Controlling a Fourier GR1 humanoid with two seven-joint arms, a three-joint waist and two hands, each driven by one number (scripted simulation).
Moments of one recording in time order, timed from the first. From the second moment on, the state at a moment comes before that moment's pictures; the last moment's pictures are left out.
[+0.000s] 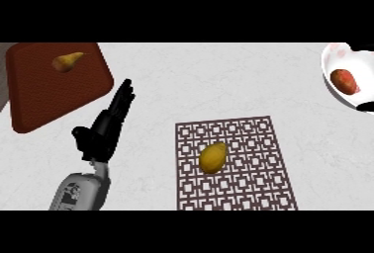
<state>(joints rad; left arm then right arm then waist) -0.21 0.03 -0.09 -1.51 -0.06 0.05 0.08 -0.87 -0.83 0.23 -0.40 0.19 0.33 -0.98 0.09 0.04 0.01</state>
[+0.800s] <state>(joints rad) -0.20 0.03 -0.09 -1.53 -0.06 0.05 0.09 -0.93 -0.90 0.13 -0.32 -0.04 0.58 -0.77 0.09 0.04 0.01</state>
